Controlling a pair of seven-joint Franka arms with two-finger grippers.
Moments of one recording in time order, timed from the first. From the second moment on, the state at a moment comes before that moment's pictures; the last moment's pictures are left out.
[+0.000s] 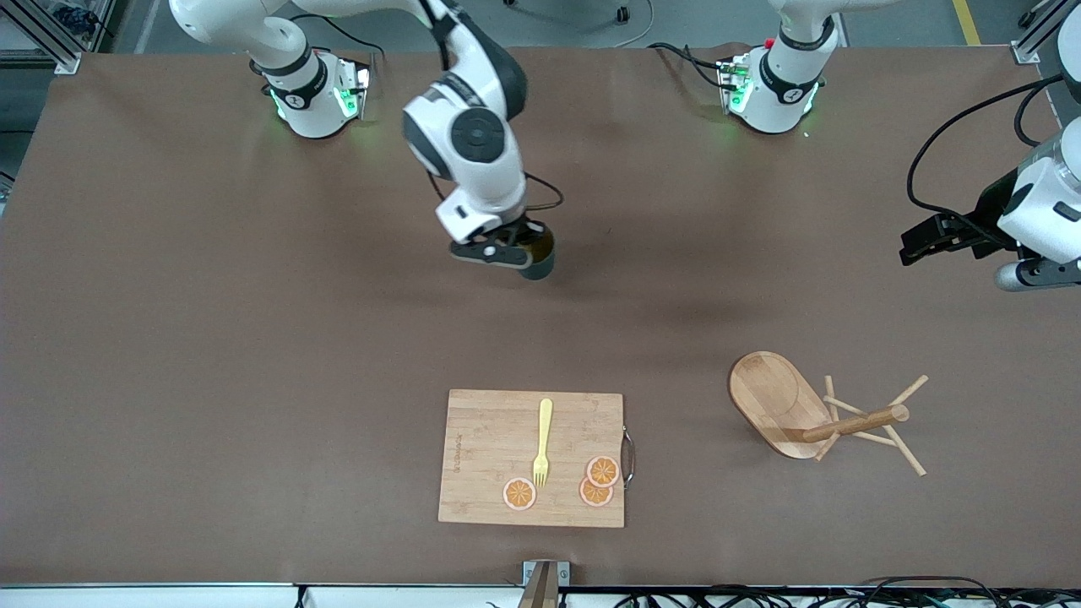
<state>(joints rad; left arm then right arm) 0.06 0.06 -0.12 -1.60 0.01 1.63 -0.14 0.86 0.45 -0.01 -1.77 0.11 2.18 0.94</state>
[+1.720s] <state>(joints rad) -0.15 0.19 -0.48 -1.61 0.06 1.69 -0.97 0.28 0.26 -0.07 -1.53 0.06 1.65 0.12</state>
